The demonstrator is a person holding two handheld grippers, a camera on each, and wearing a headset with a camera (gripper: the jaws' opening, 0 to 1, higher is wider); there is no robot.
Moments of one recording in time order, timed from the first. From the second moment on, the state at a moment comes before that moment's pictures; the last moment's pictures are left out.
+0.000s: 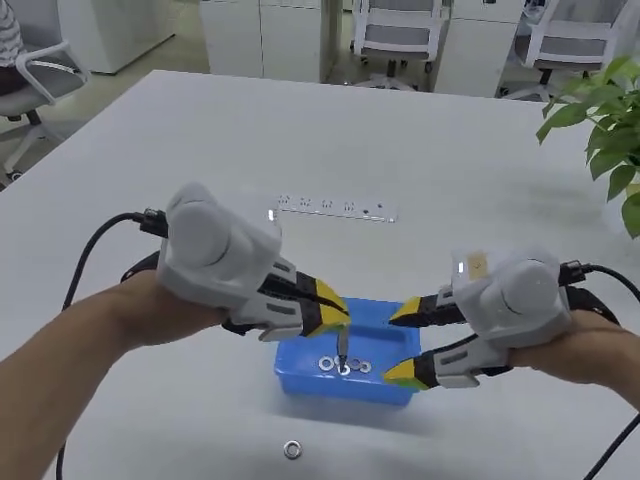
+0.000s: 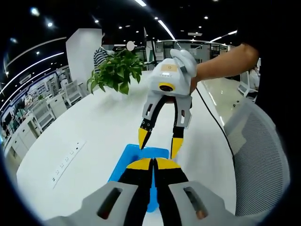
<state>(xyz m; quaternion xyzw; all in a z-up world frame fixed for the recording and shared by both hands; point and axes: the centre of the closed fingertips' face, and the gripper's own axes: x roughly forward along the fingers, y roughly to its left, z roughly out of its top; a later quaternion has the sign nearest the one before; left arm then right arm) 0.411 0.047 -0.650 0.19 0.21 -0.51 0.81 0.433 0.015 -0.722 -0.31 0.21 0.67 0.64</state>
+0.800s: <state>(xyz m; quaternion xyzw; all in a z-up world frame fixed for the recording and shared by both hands) 0.391 0.064 -0.641 0.20 0.20 -0.50 0.82 0.420 -0.020 -0.722 -0.30 0.23 0.63 0.68</state>
